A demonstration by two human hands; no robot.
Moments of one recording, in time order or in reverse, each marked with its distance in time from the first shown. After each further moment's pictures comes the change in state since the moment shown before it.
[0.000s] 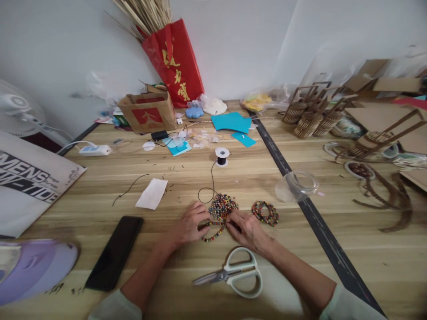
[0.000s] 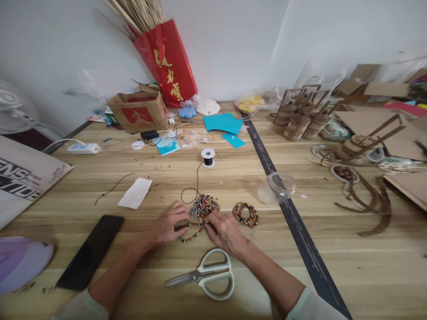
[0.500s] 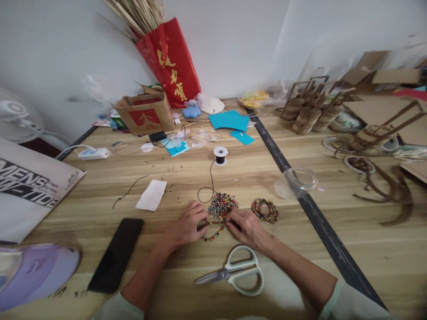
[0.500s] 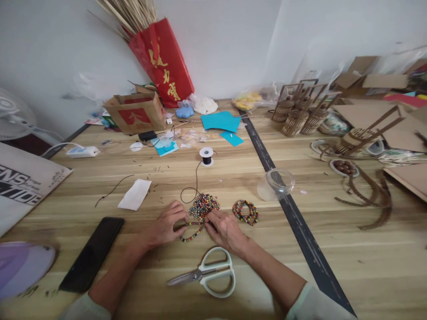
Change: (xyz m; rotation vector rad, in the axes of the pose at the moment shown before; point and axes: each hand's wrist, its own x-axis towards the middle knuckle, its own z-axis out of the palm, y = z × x) left_hand -0.002 0.001 -0.004 0.096 -0.034 -0.030; right_hand 0.000 -0.001 -0.003 -0.002 -0.007 0.004
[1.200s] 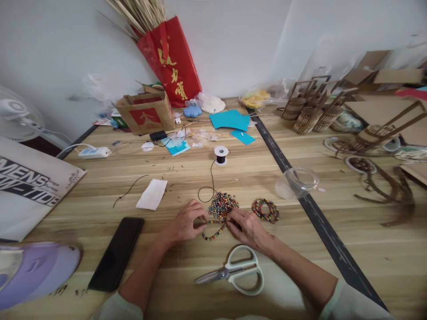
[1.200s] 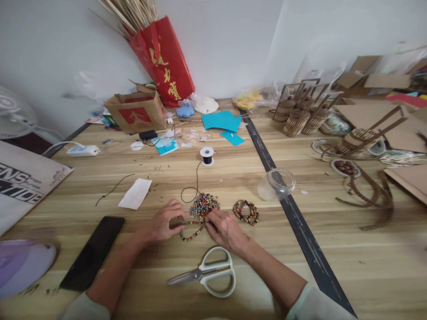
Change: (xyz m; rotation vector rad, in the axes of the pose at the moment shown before) left_hand -0.002 -0.006 -0.008 -0.115 0.006 -0.026; right_hand -0.001 0.002 0.003 0.021 -0.001 0.001
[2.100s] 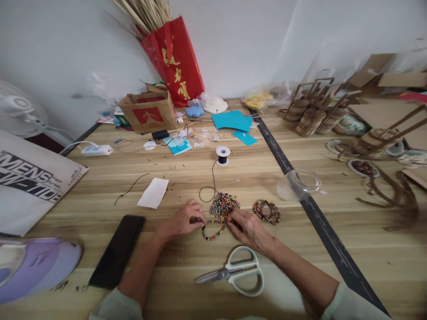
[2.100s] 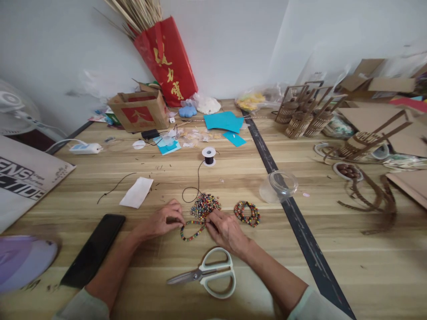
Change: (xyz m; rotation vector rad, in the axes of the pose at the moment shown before) left_hand -0.002 -0.015 -0.008 -0.102 -0.097 -0.007; right_hand 0.000 0.000 0.001 -0.027 -0.006 0.008
